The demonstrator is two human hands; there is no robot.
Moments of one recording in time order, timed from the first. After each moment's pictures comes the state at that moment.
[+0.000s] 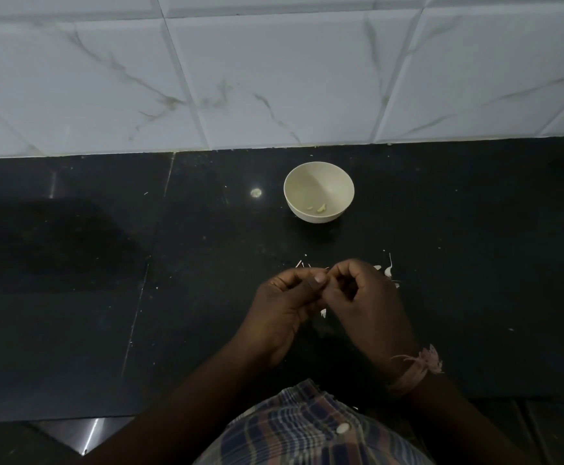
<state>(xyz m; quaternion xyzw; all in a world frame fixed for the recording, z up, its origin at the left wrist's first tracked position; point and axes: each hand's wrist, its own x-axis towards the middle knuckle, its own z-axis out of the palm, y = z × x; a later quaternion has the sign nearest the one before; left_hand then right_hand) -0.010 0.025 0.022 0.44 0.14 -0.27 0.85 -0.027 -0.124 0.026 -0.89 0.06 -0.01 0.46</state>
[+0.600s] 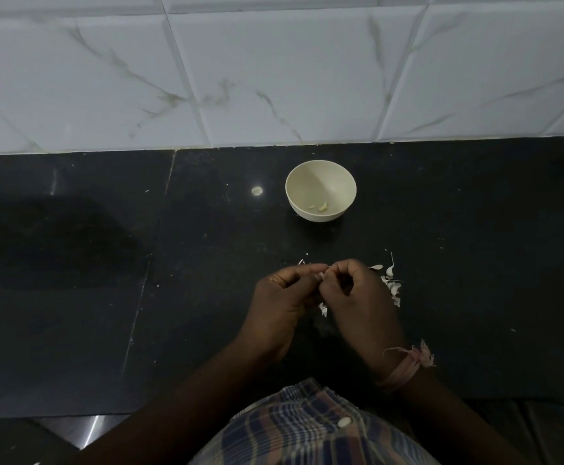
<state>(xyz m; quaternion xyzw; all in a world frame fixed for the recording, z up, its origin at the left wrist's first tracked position) -0.009 0.021 0.019 0.51 0.15 -0.21 0.82 -0.024 -0.108 0.023 -0.84 0.13 0.00 0.53</state>
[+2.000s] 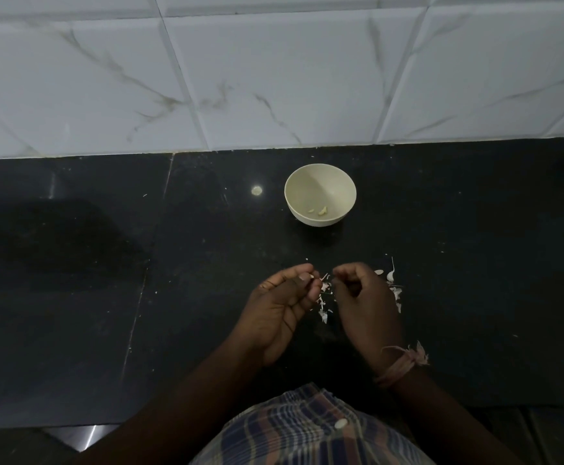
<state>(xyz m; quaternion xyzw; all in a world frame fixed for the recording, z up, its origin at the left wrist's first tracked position) 0.008 0.027 0.005 0.34 0.23 -0.23 0.88 -0.010 -0.119 -0.007 -0.86 0.16 -0.04 0.49</state>
